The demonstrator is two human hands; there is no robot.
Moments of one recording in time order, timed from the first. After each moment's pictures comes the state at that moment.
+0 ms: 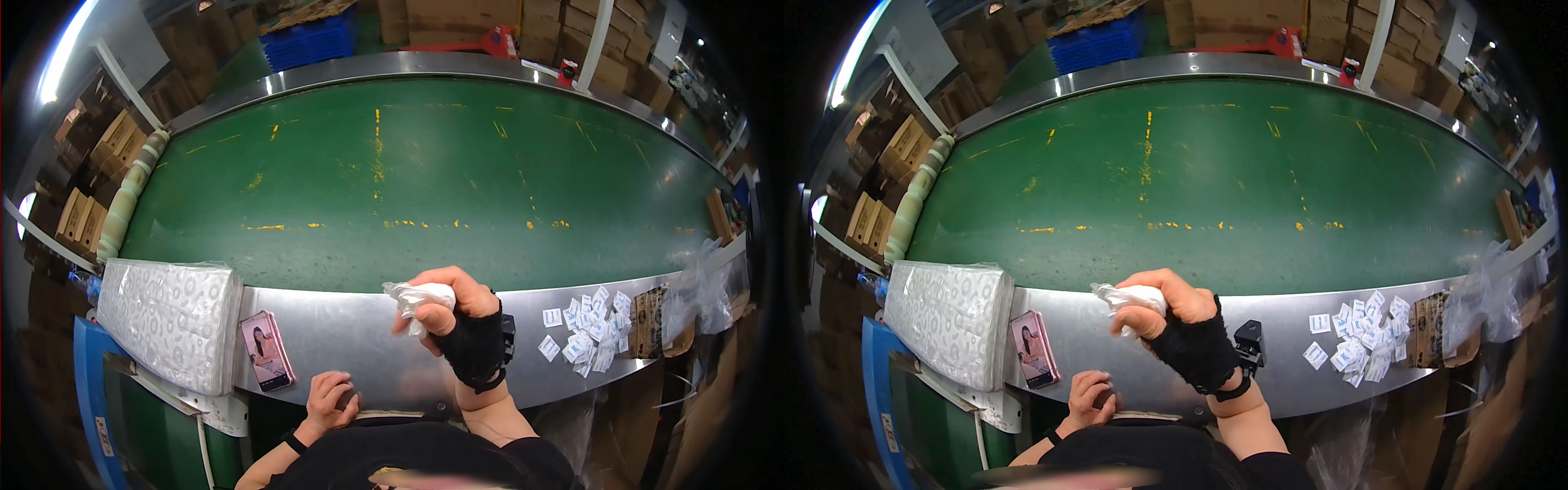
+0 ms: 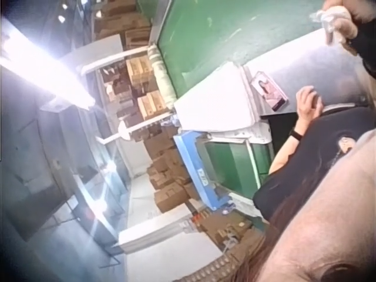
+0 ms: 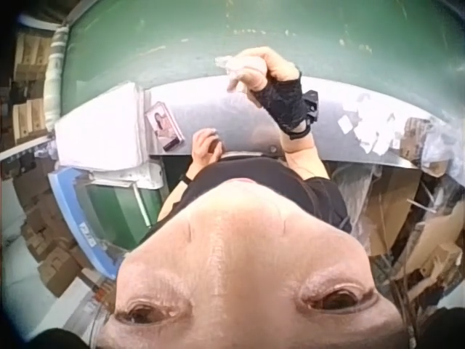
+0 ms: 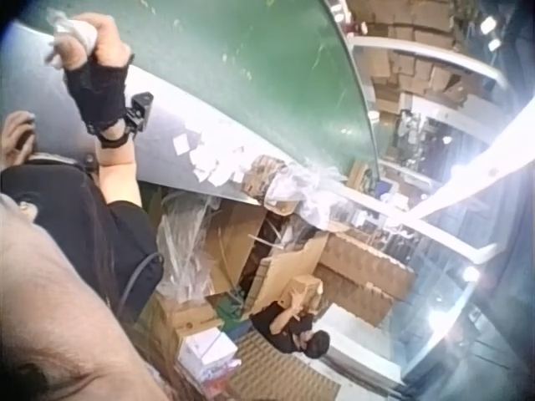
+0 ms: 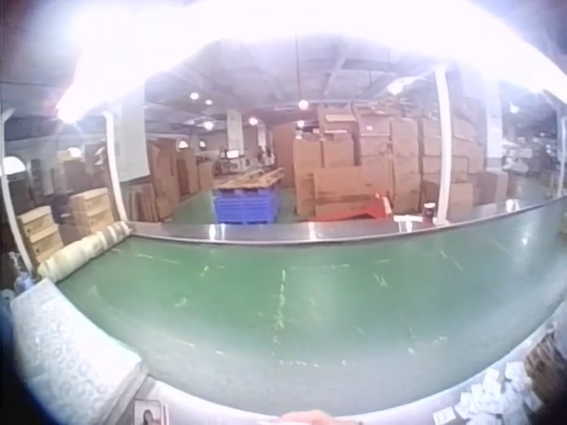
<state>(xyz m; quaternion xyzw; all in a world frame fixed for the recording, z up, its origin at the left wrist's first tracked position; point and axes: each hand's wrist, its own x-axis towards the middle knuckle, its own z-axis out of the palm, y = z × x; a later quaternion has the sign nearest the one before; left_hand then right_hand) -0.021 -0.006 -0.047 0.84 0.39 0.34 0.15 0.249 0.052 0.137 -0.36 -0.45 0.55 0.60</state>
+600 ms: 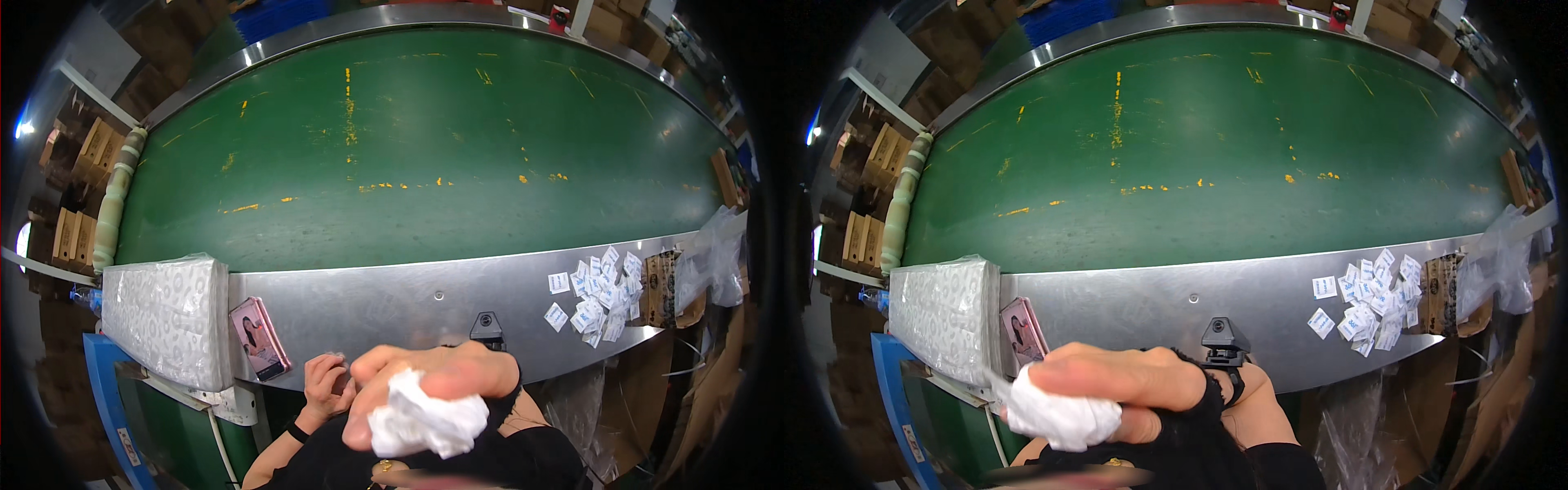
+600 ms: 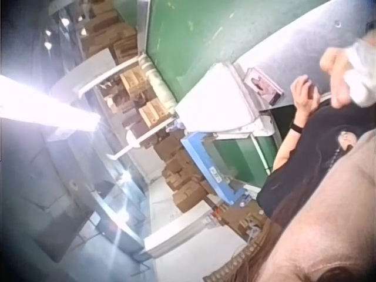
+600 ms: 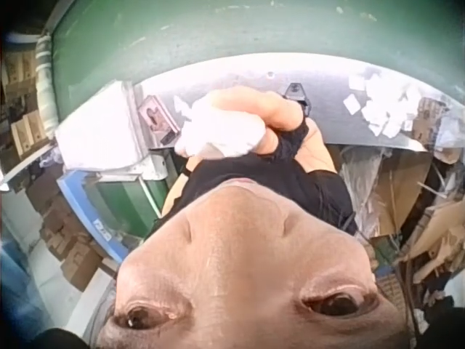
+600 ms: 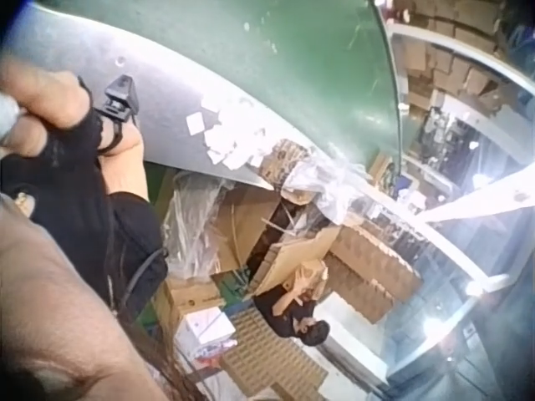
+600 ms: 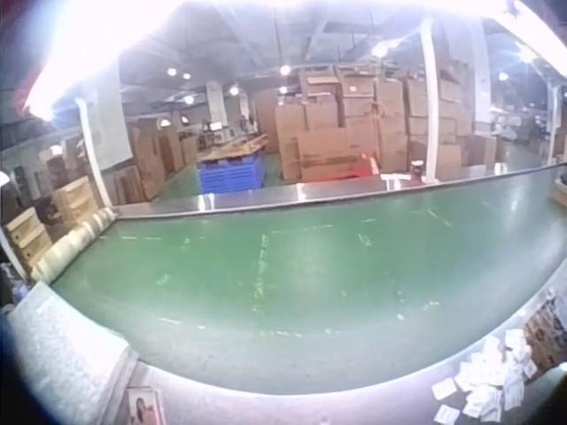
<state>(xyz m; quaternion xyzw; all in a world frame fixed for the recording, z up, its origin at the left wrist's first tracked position) -0.015 -0.004 -0.046 0.84 0.41 0.33 0.14 0.262 0.018 0.147 -0.04 -0.45 0.72 0.53</state>
